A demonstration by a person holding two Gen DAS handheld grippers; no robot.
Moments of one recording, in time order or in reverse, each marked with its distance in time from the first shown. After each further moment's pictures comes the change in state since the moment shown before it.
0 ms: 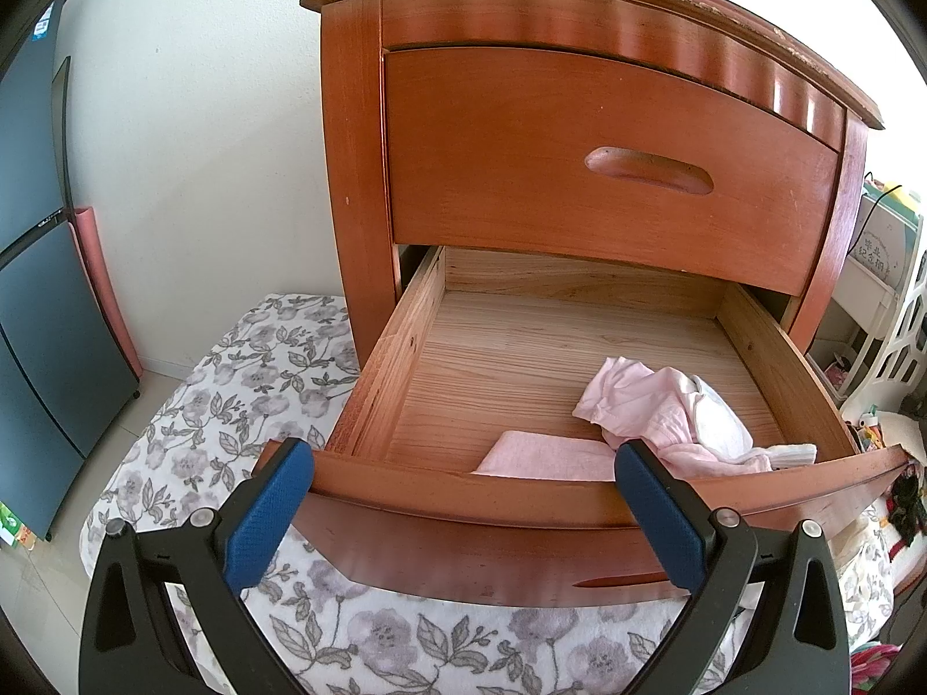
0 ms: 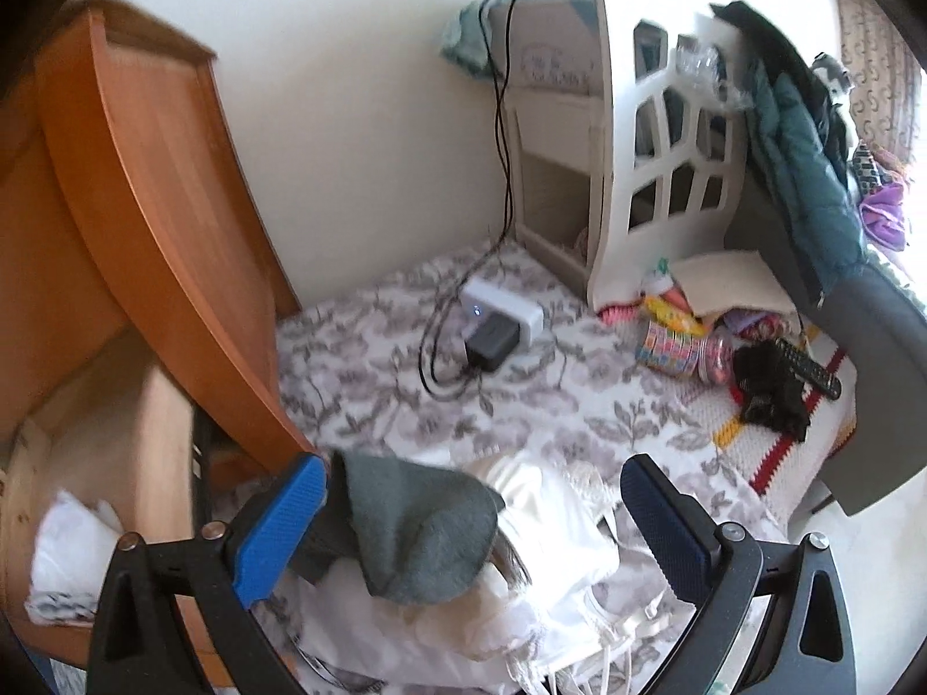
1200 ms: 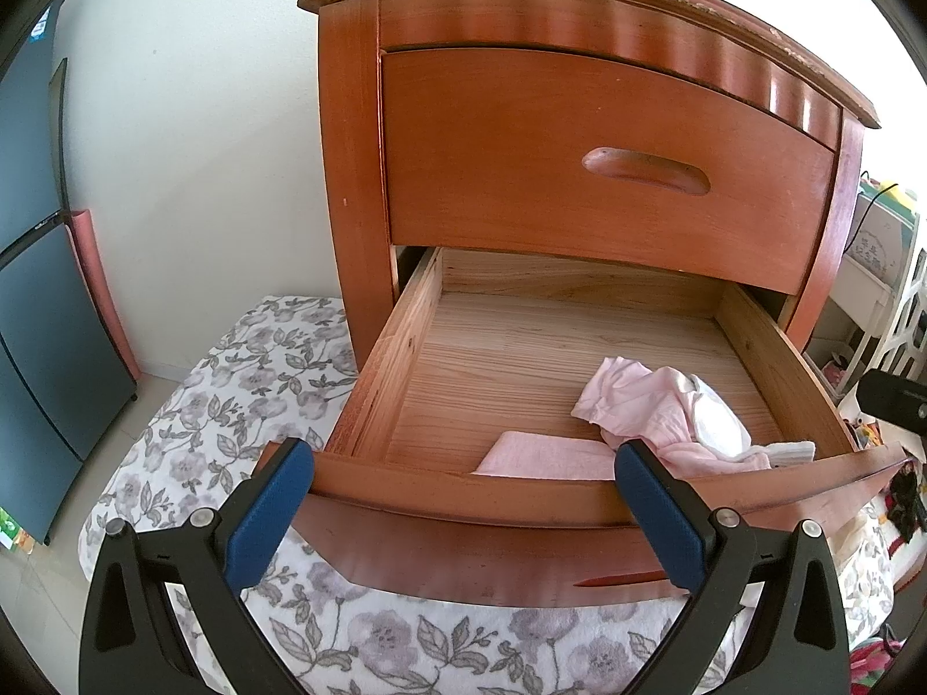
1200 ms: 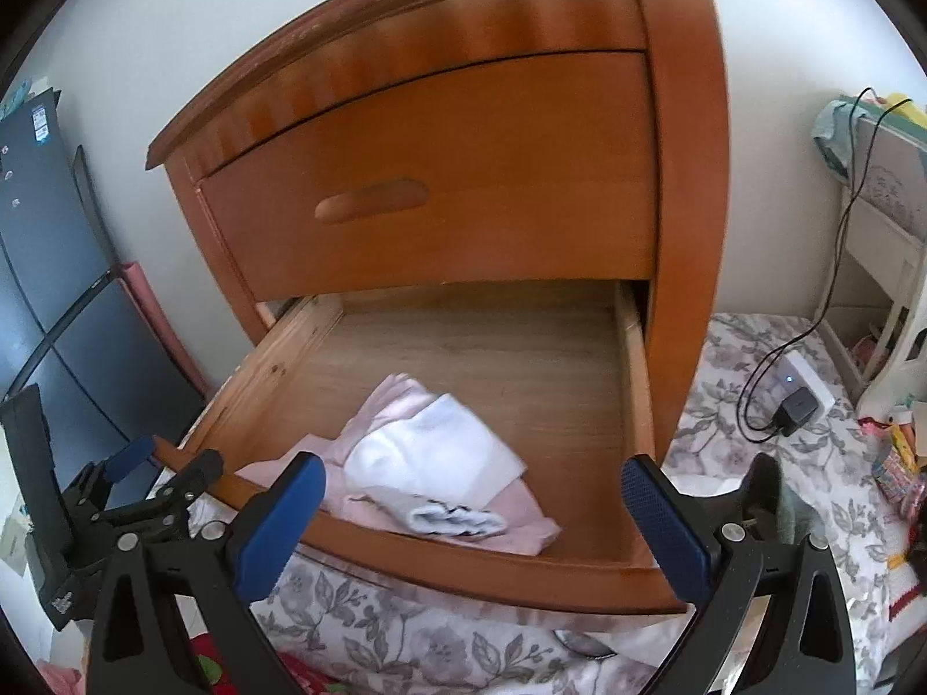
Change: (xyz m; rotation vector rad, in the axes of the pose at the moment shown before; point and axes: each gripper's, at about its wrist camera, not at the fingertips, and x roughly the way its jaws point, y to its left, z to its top) left arm 0.001 0.001 0.001 0.003 -0.001 -0.005; right arm -0.086 0.171 -0.057 -0.421 0.026 0.587
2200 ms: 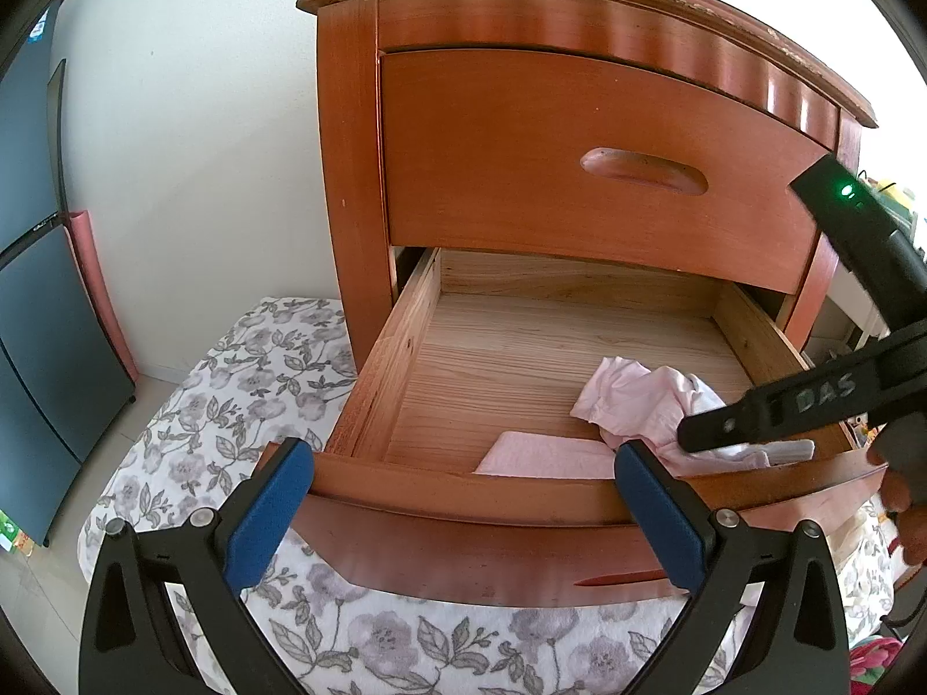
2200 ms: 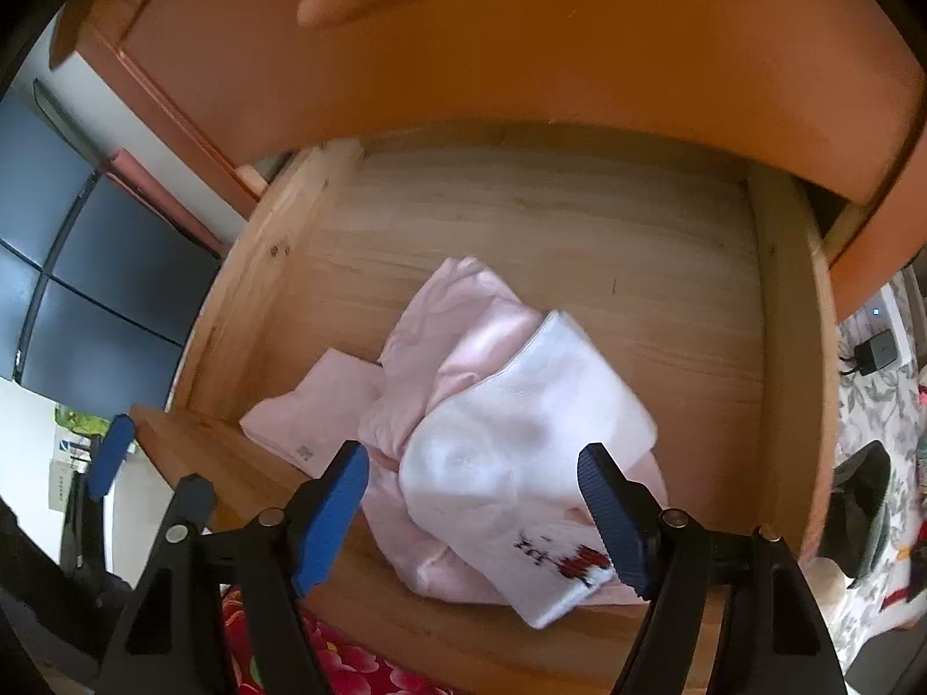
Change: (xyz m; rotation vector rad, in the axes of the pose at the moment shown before) left arm 0.000 0.001 0.000 0.000 -0.002 -0.002; right arm 0.119 0.041 0.028 -0.015 0.519 0.067
